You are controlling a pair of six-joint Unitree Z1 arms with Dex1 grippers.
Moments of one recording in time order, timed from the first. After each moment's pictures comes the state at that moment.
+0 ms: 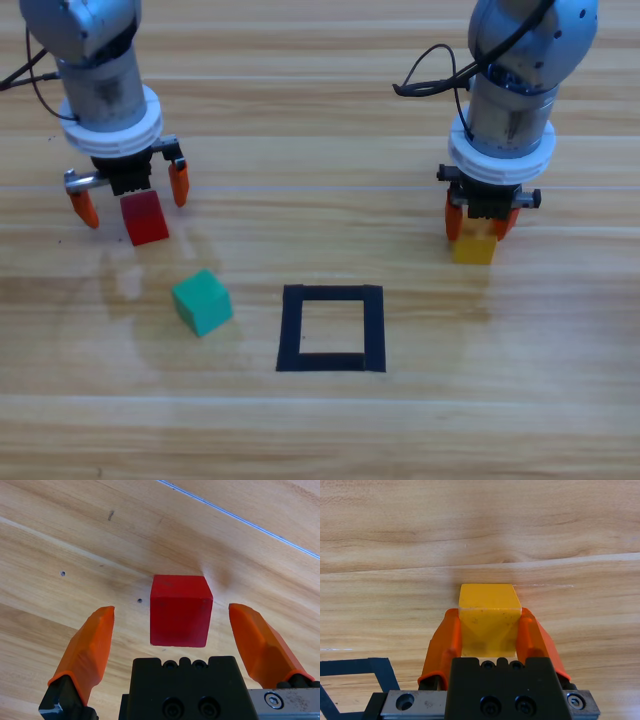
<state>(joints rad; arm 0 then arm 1) -0.36 2.23 -1.74 1.01 0.11 -0.85 0.67 2.38 -1.93 1.05 -0.05 0.72</state>
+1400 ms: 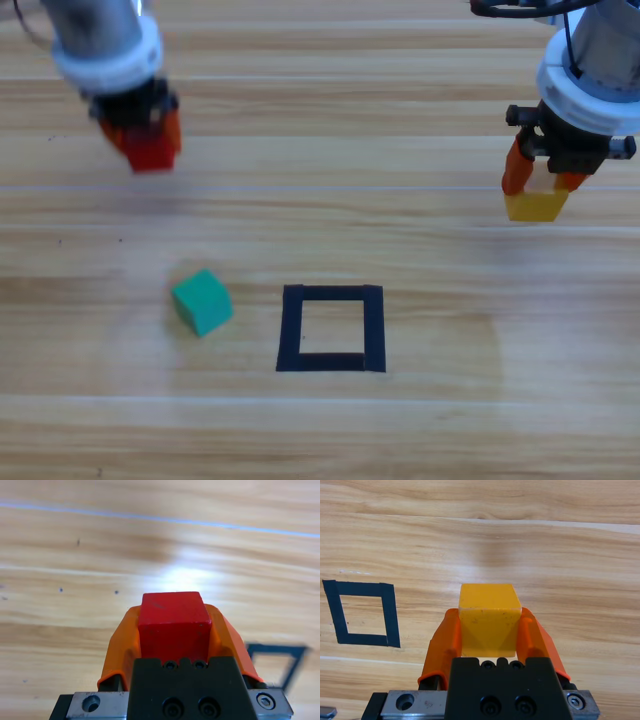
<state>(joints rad) -0.38 2.14 -1.89 1.11 0.05 -0.57 0.67 2.03 -1.67 0.99 -0.06 0.61</state>
